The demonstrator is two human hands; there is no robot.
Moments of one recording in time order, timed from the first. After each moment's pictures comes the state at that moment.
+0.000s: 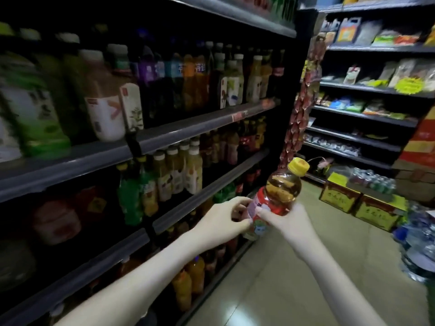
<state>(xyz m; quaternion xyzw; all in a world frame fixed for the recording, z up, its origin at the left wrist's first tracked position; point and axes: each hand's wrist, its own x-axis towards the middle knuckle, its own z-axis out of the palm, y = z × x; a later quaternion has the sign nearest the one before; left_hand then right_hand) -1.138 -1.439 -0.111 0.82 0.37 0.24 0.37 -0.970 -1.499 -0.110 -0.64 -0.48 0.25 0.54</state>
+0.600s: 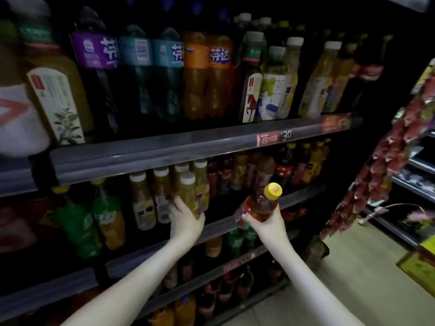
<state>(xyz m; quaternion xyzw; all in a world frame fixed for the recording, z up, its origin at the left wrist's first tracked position) -1.057 -1.171 -0.206 0.48 0.76 0.36 0.23 -0.858 -1.164 -0.189 -0.53 -0.59 0.37 0.48</state>
